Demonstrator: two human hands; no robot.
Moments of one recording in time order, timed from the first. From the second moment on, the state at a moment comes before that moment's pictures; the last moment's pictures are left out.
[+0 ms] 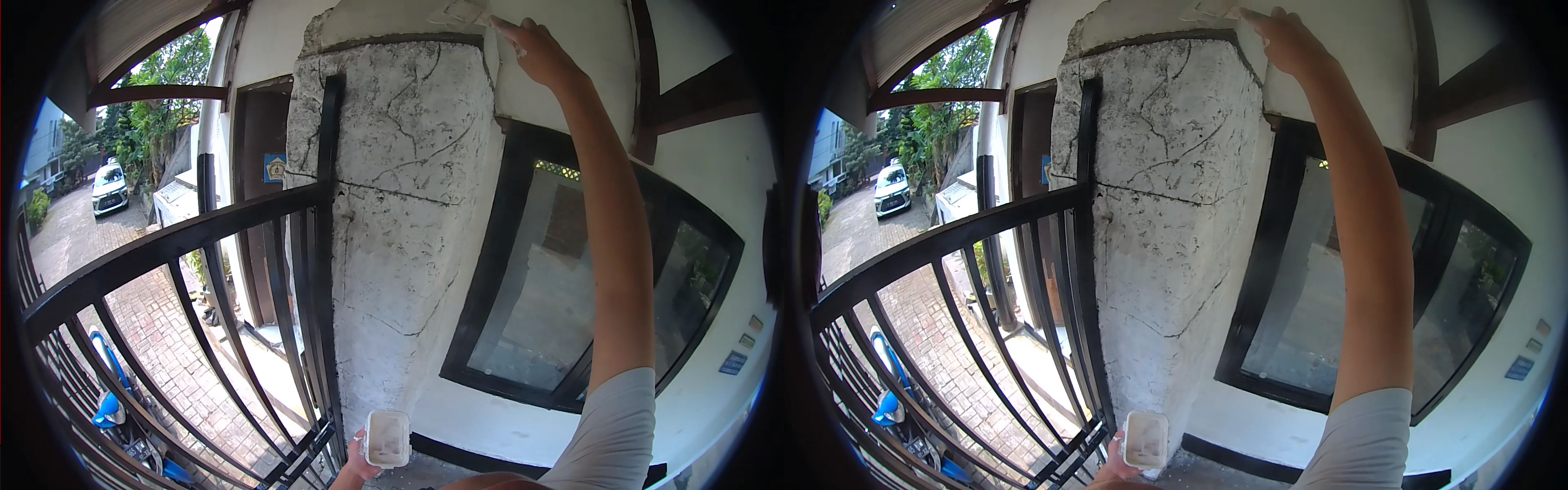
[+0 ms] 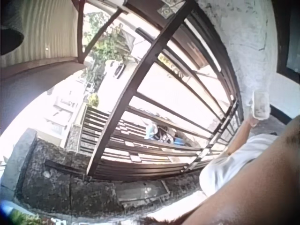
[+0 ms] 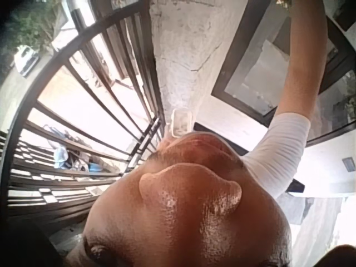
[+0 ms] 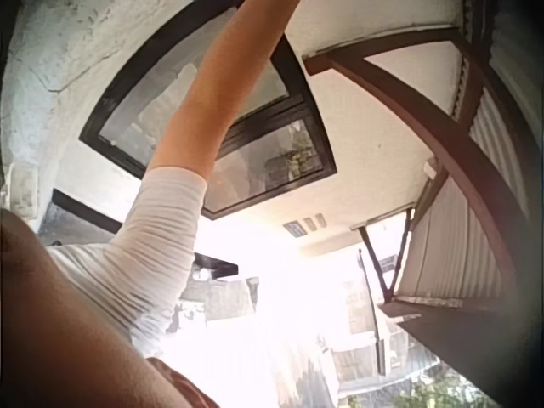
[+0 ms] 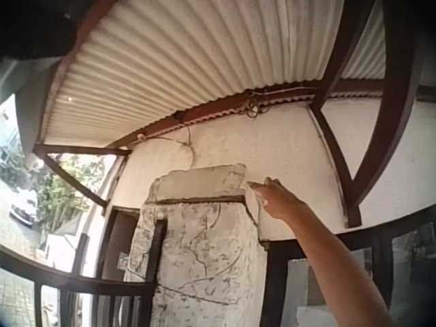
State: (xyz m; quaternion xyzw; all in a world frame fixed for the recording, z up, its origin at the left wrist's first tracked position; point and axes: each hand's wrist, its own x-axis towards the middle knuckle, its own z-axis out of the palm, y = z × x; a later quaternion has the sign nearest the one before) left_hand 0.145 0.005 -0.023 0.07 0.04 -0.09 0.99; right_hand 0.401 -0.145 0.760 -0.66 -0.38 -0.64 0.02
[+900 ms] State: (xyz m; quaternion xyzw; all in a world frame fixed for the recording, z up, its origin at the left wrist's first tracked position) left_hand 0.118 -0.001 -0.002 0.01 -0.03 -0.09 1.00; right_hand 0.351 -0.176 0.766 -0.66 -0.44 -0.61 0.00
